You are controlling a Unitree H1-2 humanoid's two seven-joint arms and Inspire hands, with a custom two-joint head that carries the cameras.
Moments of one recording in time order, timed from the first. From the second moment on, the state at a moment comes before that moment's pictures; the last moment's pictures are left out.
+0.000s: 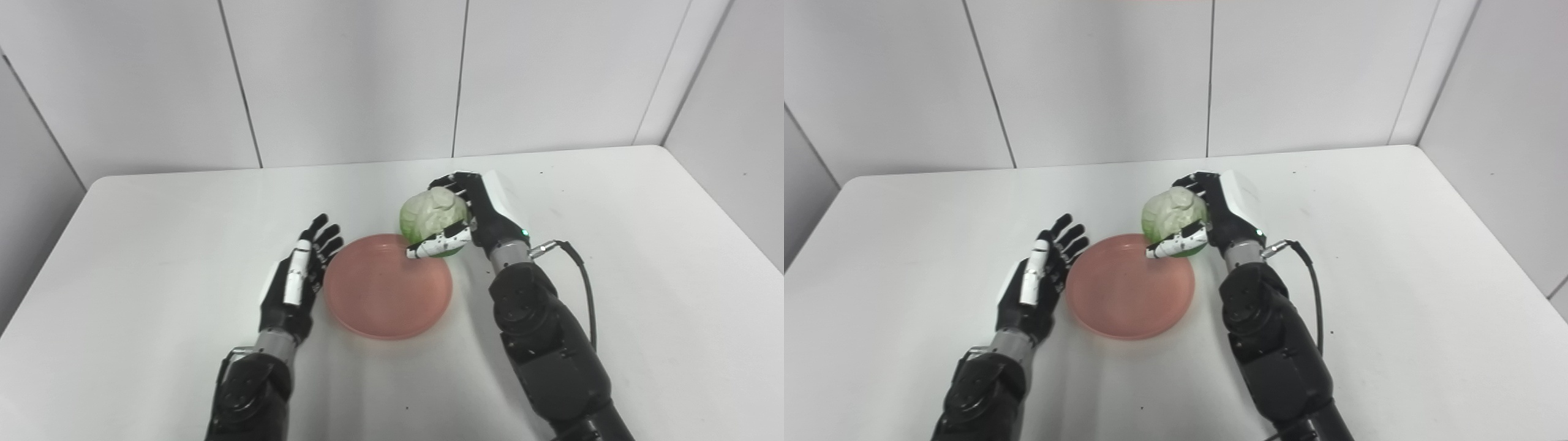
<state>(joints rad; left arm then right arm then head) -0.29 -0.07 -0.04 0.25 -0.17 0.08 -0.12 -0.51 -0.05 0.24 0.06 -0.60 0.42 -0.01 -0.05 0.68</state>
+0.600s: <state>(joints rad) -0.29 -0.10 -0.04 0.22 -0.13 0.12 -0.08 -0.51 -0.04 0.35 0.13 -0.57 0.38 0.00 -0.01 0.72</state>
